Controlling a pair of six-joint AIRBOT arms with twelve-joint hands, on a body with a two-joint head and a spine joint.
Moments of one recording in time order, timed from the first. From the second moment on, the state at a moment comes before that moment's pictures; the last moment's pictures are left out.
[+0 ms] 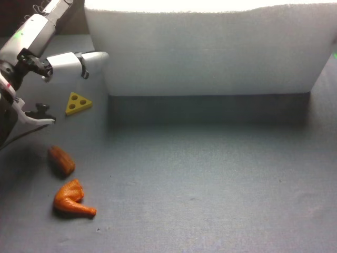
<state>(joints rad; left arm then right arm) 0.70 -1.26 1.57 -0.41 -0.96 0.31 -0.61 -1.07 1.39 0.61 0.93 -0.76</state>
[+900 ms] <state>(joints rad) 0.68 -1.29 1.60 -0.39 -0.91 0.30 -0.58 -1.09 1.39 0.56 0.91 -0.76</state>
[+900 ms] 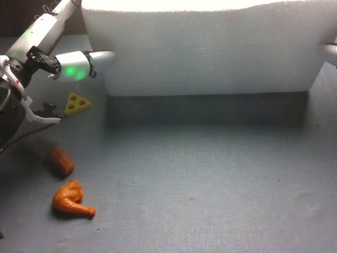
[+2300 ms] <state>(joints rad) 0.70 -1.24 1.54 -0.38 -1.00 0.31 -0.58 -1.01 1.30 0.54 0.95 -0.78</state>
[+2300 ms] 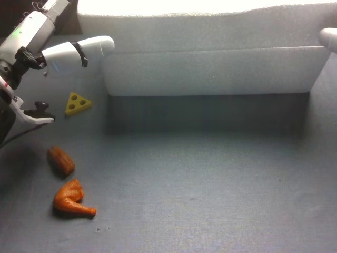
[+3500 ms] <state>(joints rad) 0.67 -1.27 1.60 -0.38 -0.92 0.31 -0.57 -1.04 1.35 0.54 0.94 -0.76</state>
